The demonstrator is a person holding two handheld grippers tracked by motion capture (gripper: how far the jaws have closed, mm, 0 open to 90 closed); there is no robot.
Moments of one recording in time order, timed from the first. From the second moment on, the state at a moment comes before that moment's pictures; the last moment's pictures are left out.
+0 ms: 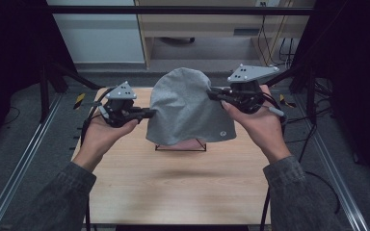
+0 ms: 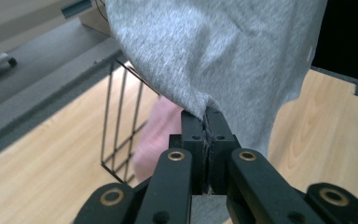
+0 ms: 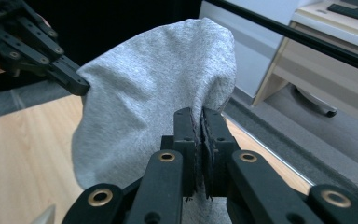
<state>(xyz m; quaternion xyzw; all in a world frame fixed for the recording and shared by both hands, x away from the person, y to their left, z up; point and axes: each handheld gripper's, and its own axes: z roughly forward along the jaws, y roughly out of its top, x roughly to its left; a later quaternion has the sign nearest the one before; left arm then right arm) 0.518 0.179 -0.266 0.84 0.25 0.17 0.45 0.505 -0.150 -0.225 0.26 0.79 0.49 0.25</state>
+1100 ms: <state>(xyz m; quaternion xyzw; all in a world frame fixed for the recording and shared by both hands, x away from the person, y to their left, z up) 0.593 0.173 -0.226 0.80 0.29 0.26 0.45 0.587 -0.155 -0.218 0.30 0.74 0.52 0.30</state>
